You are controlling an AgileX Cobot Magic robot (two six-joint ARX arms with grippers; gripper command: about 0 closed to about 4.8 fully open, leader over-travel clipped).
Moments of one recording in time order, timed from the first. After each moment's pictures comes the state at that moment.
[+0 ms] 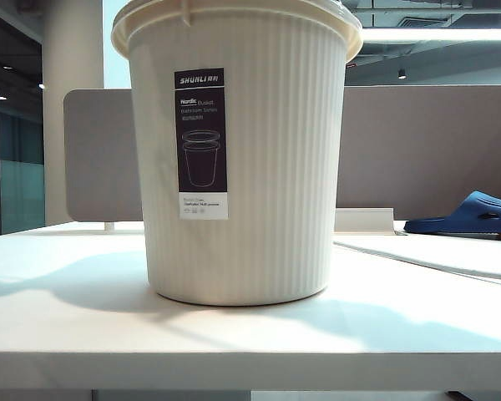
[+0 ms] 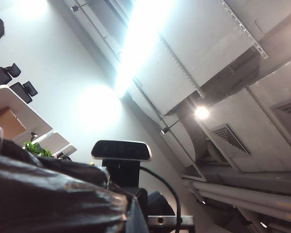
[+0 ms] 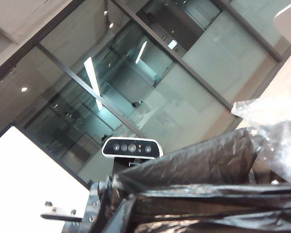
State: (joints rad) left arm -0.38 1.22 0.89 1.09 0.65 -1.52; right arm 0.60 1.25 1.24 0.30 -0.49 1.00
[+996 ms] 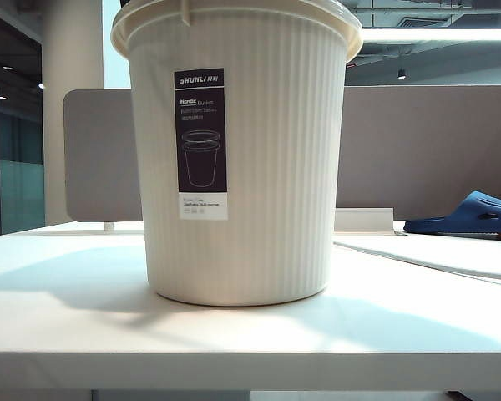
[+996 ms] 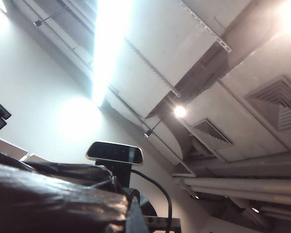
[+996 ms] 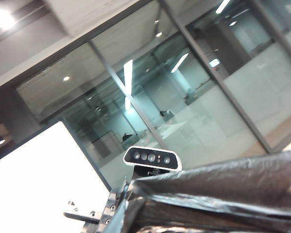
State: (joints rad) left arm -0.38 1.22 1.16 0.99 0.65 -1.51; right arm 0.58 1.34 1.57 0.27 -0.60 0.95
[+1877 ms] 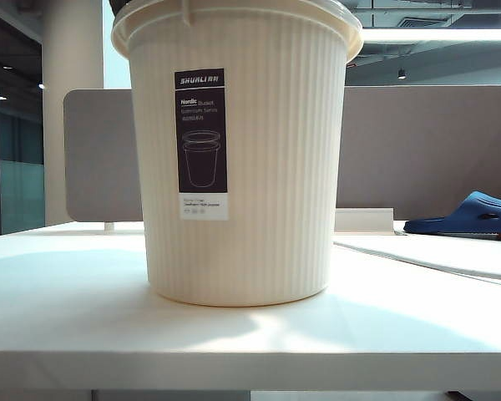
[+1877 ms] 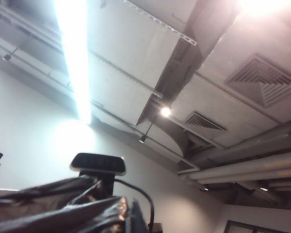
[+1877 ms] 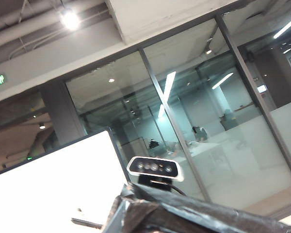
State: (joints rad) left arm -0.38 1.23 1.49 0.81 0.65 -1.38; right arm 0.58 1.50 1.97 0.24 -0.70 0.97
